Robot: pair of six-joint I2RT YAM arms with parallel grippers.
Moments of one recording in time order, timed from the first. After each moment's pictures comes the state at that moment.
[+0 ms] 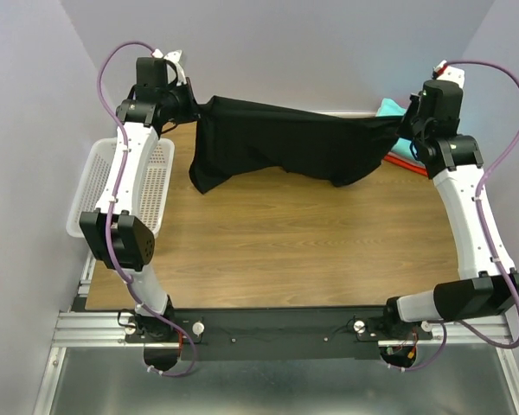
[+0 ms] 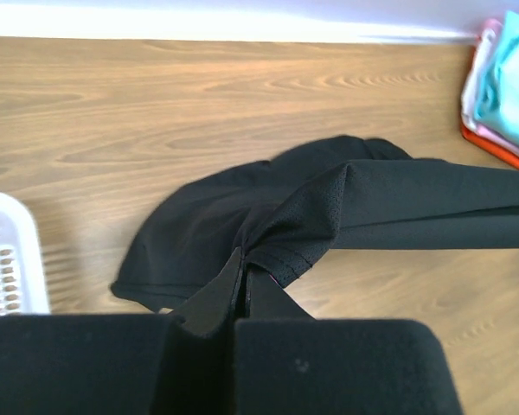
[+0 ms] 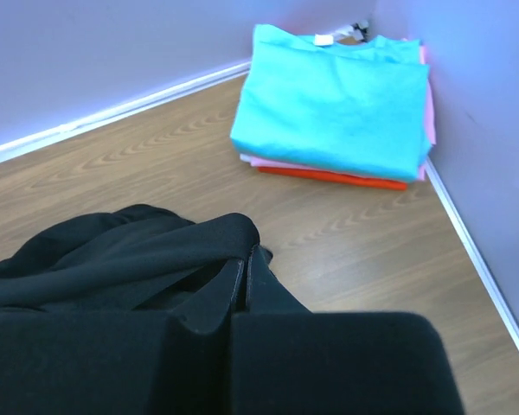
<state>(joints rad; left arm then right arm) -0.09 1.79 1.97 -0.73 0.30 -0.27 0.11 1.40 1.63 -0.65 0.34 0.24</state>
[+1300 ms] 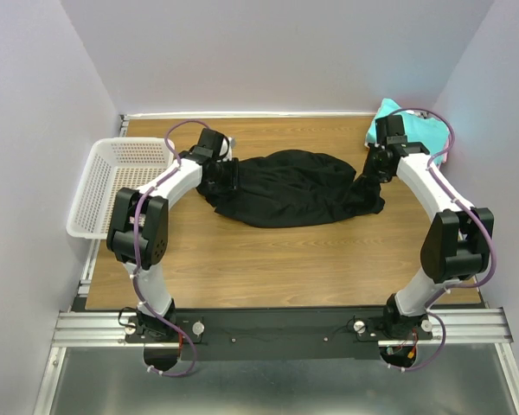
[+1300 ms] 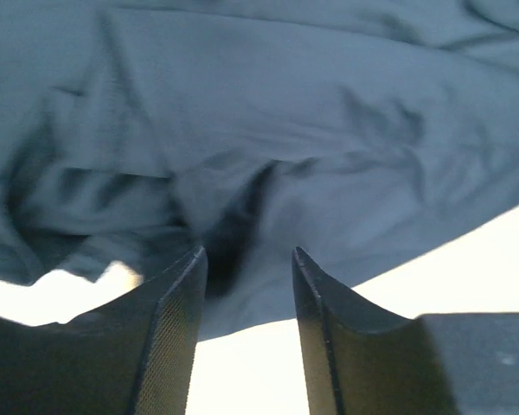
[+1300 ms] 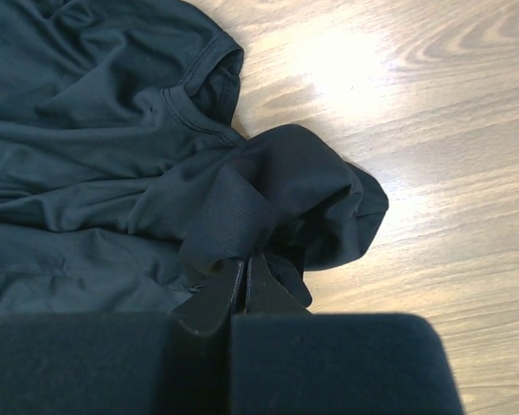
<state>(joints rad) -0.31 1.84 1.34 -0.51 0.27 -0.30 0.10 1.67 1.37 -0.68 0.13 0.32</state>
